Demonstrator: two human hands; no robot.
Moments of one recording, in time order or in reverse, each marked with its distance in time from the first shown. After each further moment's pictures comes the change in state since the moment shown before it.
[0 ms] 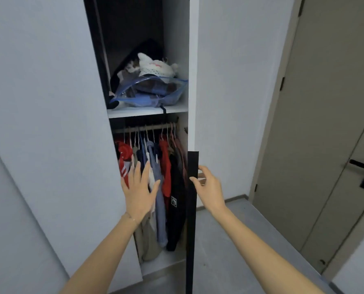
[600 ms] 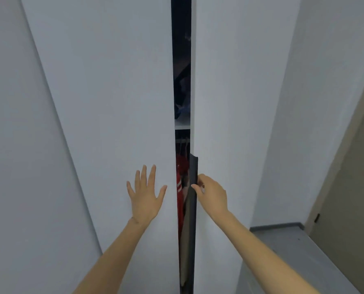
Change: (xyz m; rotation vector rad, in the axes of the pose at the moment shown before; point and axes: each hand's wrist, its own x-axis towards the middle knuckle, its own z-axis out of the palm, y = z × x) left_hand 0.069 -0.194 -0.039 0.143 0.112 -0.164; right_hand 0.083 -0.075 0.209 -0.261 -0.195 -0.232
